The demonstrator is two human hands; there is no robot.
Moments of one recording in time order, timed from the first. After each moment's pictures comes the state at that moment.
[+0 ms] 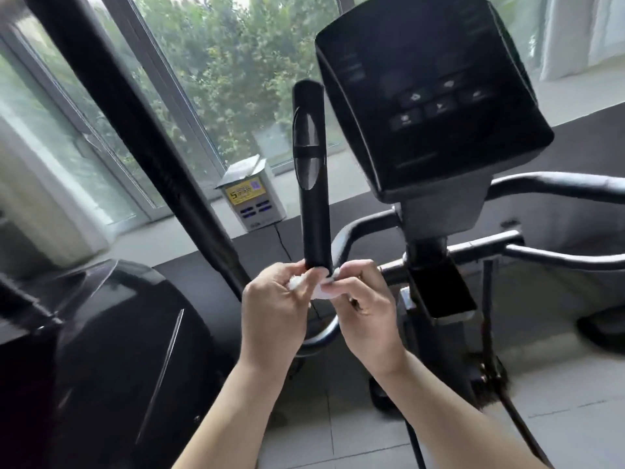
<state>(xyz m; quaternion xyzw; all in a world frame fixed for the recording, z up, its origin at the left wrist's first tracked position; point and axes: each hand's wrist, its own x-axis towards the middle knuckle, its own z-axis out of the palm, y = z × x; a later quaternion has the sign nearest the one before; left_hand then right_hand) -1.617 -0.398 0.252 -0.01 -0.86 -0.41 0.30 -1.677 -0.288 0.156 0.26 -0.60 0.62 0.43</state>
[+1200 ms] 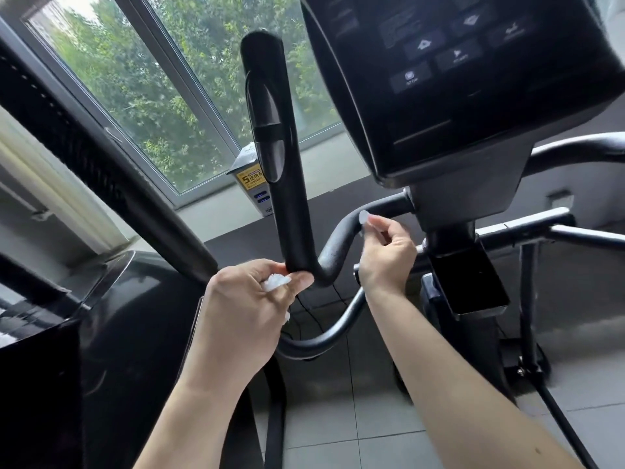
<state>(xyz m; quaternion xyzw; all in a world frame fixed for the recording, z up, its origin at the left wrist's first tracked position) -1.619 -0.386 0.284 0.08 -0.92 -0.31 0.22 -1.788 -0.295 0.150 -0.11 -0.48 0.85 0.16</state>
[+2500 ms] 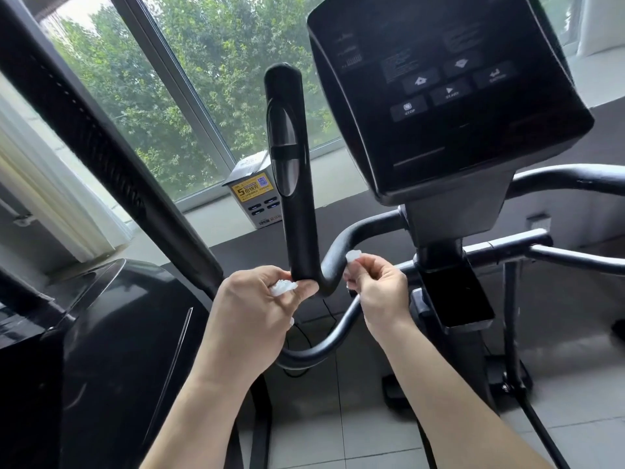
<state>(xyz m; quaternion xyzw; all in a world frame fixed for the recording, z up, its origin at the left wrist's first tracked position) -1.618 -0.386 0.291 0.08 -0.92 -0.32 0.18 -1.747 -0.281 0.144 -0.02 -0.48 0.88 0.02</state>
